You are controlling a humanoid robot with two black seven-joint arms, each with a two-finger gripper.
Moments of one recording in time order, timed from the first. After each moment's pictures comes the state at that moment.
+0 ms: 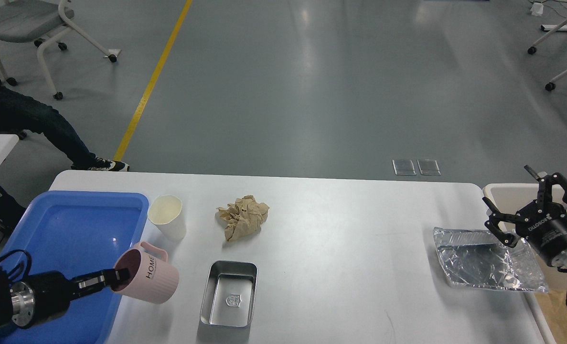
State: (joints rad) left arm -0.38 1.06 -0.35 -1.57 1.10 -0.14 -0.11; right arm 0.07 -0.48 1.53 1.09 -0.17 0.51 -0.07
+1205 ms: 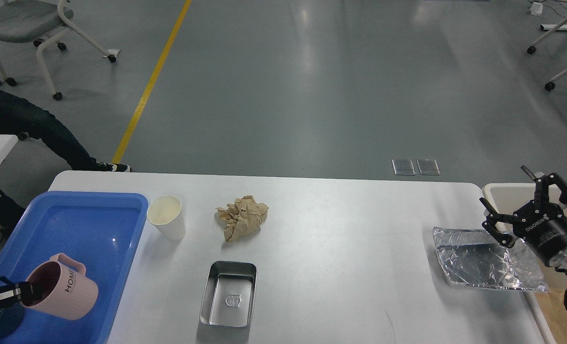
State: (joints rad) left arm -0.28 1.24 -0.35 -1.44 1.13 -0.16 -0.16; right arm 0.07 -0.48 1.52 1.10 -0.17 0.51 -0.07
